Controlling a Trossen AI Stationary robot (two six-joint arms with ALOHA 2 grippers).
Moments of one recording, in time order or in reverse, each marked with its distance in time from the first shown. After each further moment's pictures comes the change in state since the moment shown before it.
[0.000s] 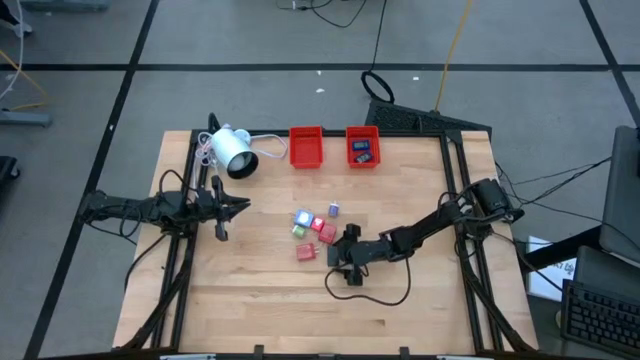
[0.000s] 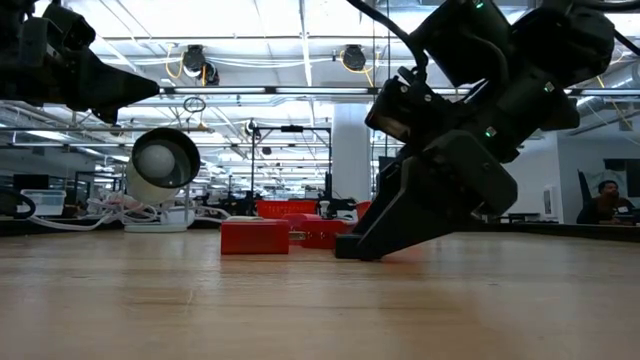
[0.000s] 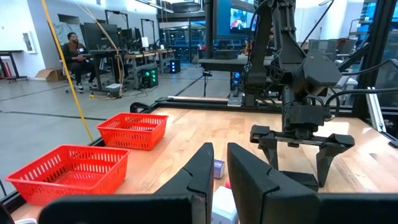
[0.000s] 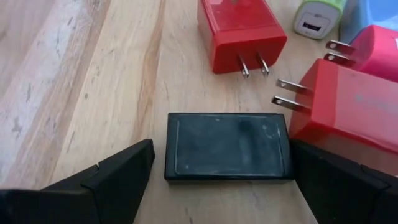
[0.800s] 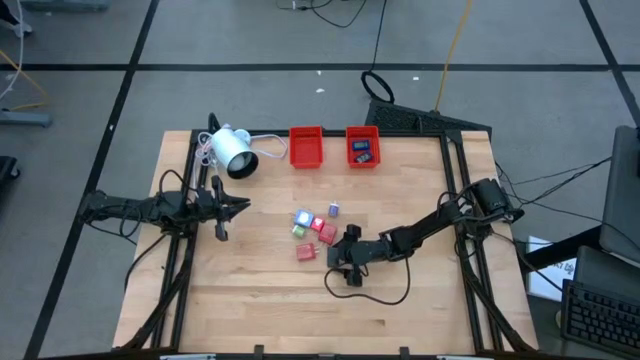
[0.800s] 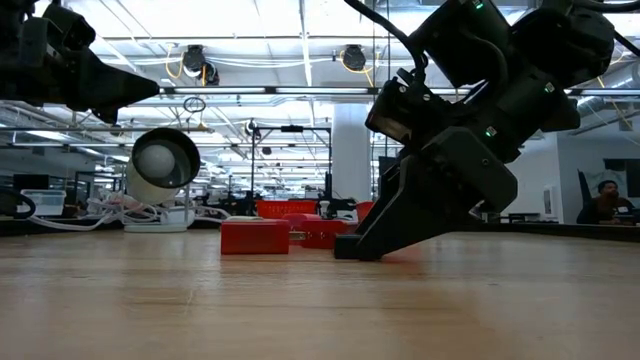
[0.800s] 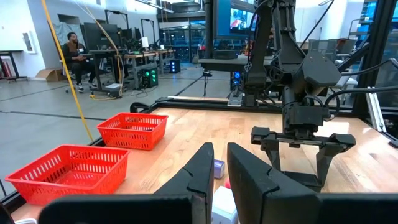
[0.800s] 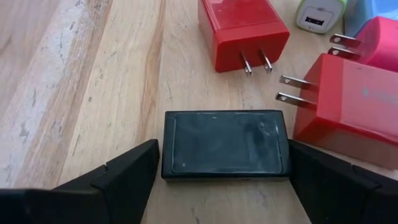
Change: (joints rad) left arm 0.000 0.000 0.000 0.000 0.000 0.000; right arm -0.002 0.001 -0.002 -0.001 -0.001 0.028
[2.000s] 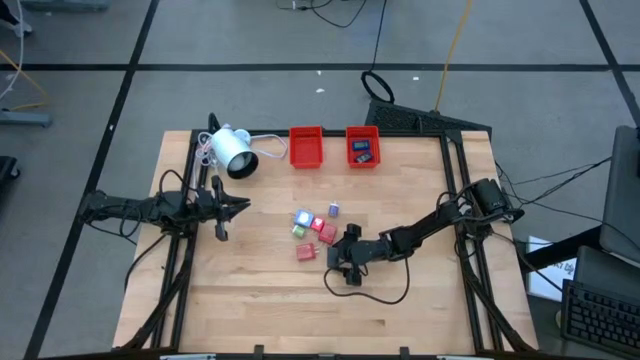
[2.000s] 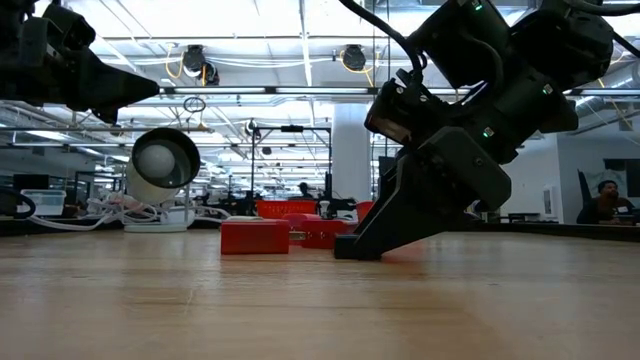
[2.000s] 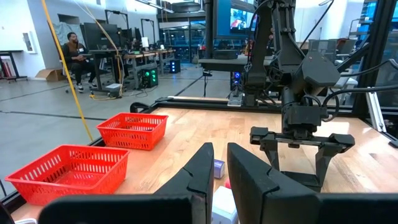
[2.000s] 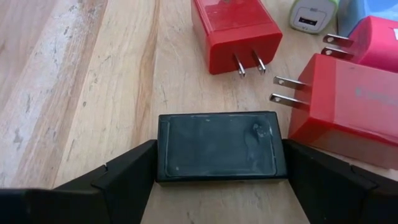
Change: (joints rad) left arm 0.000 0.000 0.000 0.000 0.000 0.000; right arm -0.005 0.002 -0.002 0.042 -0.001 0.023
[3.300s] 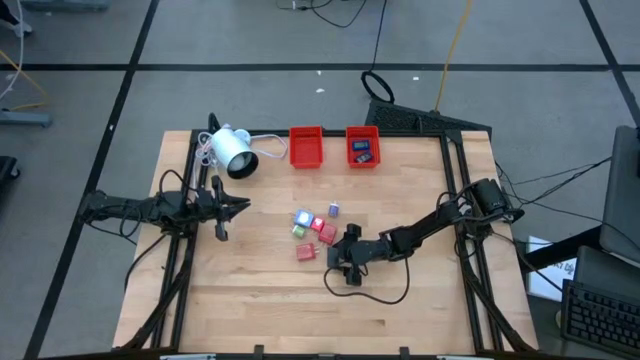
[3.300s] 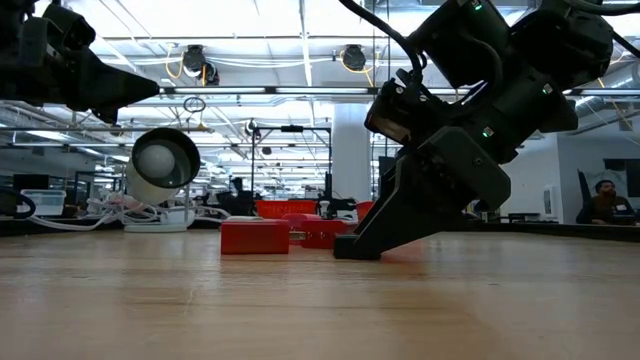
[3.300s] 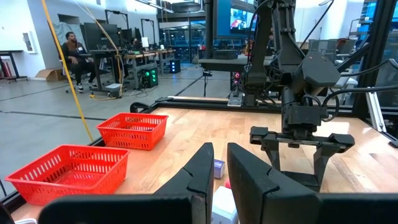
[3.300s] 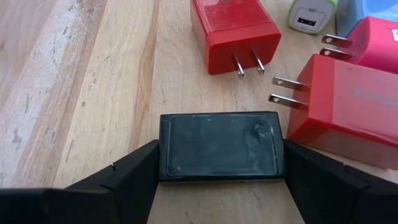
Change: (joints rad) left arm 0.000 0.000 0.000 0.000 0.000 0.000; right arm 0.000 -0.001 0.001 -0.001 0.000 0.000
